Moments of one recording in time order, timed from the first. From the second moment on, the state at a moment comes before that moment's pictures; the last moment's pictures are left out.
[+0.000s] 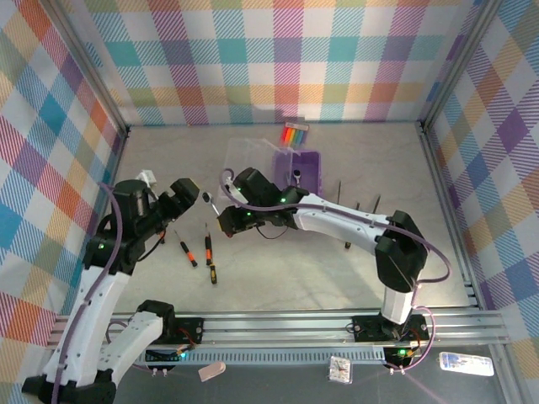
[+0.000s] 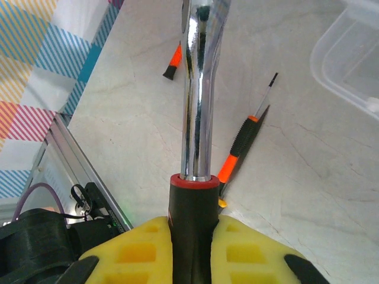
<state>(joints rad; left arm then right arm) -0.20 0.77 0.98 -0.72 0.11 -0.83 0.99 1.79 1.48 -0.45 -0.30 0.58</state>
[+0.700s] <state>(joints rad) -0.20 0.73 0.86 -0.77 0.15 -0.80 0.52 1.54 1.33 -0.64 -0.06 0.49</state>
